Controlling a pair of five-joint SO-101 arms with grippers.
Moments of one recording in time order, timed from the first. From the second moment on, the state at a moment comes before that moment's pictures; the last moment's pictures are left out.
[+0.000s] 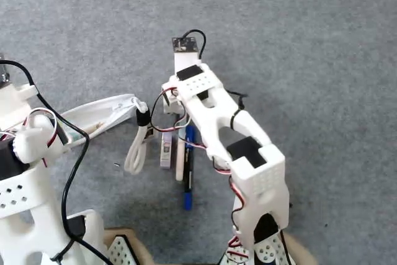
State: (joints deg) left arm -23.9 -45.2 21.1 99.2 9.4; right arm -26.5 28.8 0.8 60.4 -21.1
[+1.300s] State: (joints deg) left arm -23.9 -45.2 21.1 99.2 9.4; right arm -25.0 29.4 -32.9 87.5 -21.1
